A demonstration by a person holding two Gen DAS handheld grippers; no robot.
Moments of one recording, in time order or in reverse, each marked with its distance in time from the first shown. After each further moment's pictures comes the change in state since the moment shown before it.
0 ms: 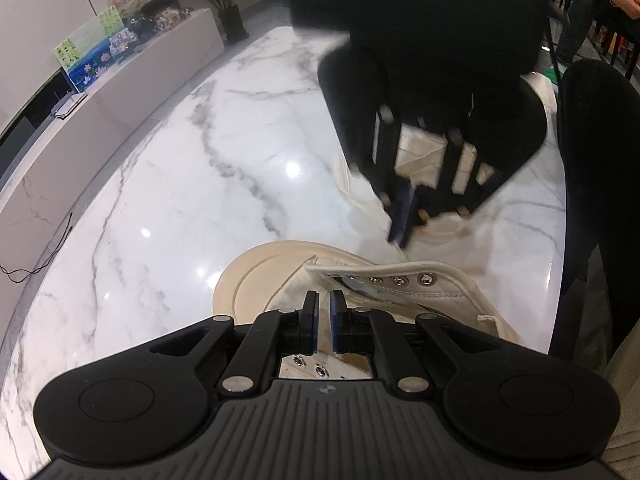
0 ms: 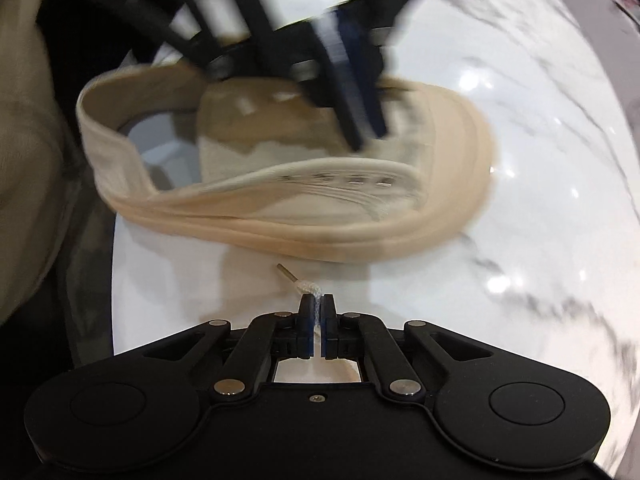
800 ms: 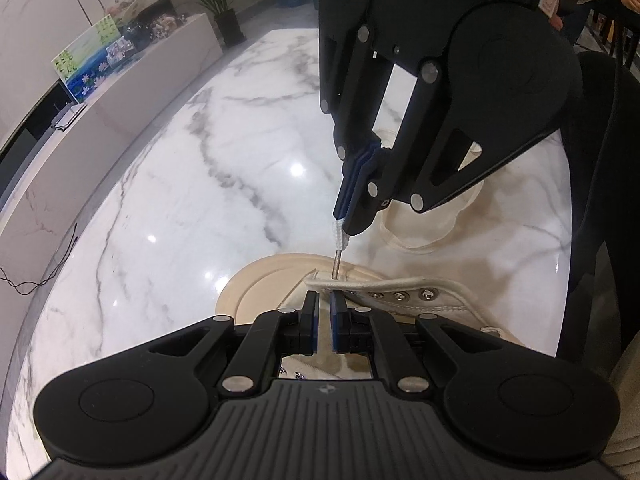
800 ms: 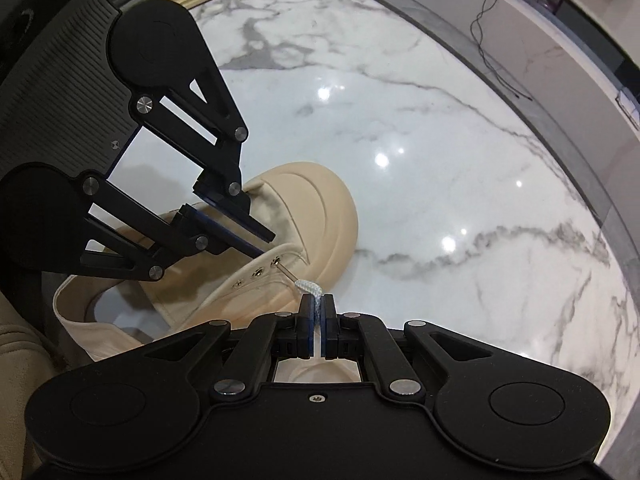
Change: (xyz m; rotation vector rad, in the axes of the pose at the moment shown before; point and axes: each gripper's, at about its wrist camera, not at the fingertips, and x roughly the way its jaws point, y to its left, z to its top) left arm 0.000 -0.006 0.008 0.035 0.003 0.017; right arm -0.047 -0.004 -0.002 0.444 -0.139 -0.164
